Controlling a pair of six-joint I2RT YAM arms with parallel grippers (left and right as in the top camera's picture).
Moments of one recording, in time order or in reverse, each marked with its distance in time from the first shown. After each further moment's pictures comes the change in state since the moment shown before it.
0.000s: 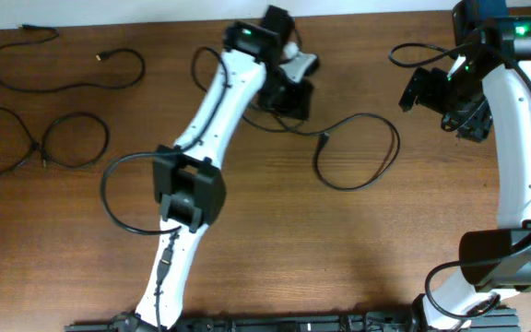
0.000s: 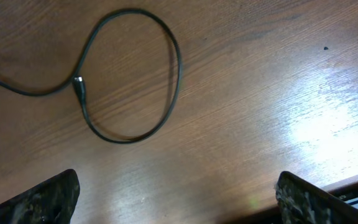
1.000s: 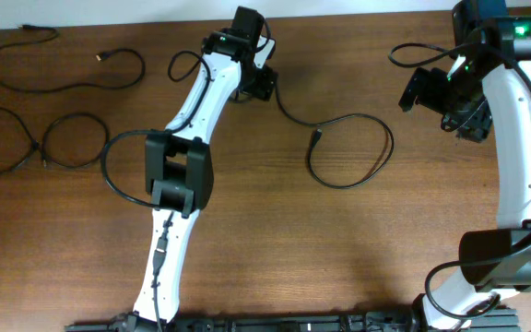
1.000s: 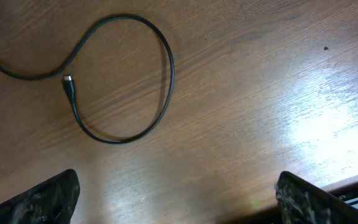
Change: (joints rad) left arm 0.131 0.111 -0.095 0.394 -0.454 0.078; right arm 0.000 0.000 0.000 0.000 0.000 0.000
